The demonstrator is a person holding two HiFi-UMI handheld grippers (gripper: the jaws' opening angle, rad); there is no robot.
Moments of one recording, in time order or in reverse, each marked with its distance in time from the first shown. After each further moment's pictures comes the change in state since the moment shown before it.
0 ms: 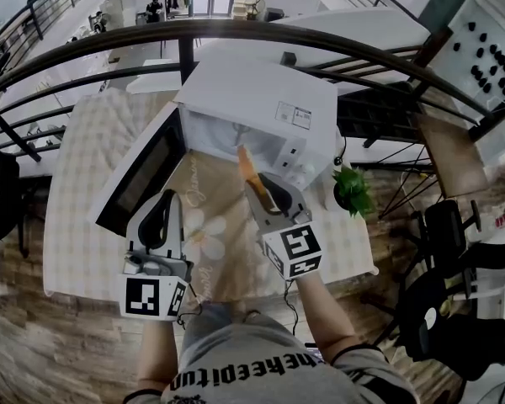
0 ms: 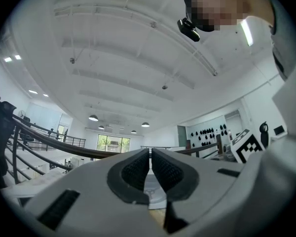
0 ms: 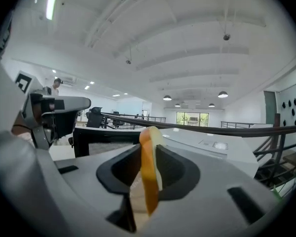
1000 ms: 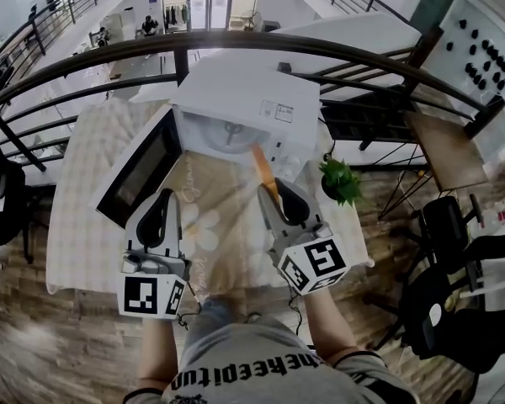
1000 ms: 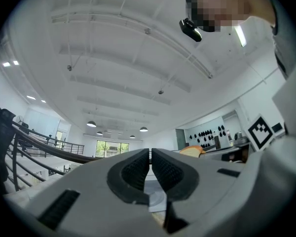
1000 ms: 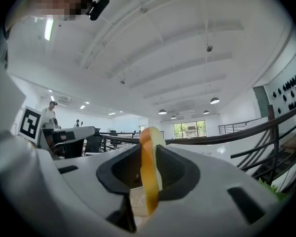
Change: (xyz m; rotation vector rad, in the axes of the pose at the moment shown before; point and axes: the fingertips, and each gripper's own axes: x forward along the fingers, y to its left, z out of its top) left arm -0.041 -0.048 0.039 0.040 -0.052 -0.012; right arm -0.112 -0.001 0.058 0.123 -0.198 -0.029
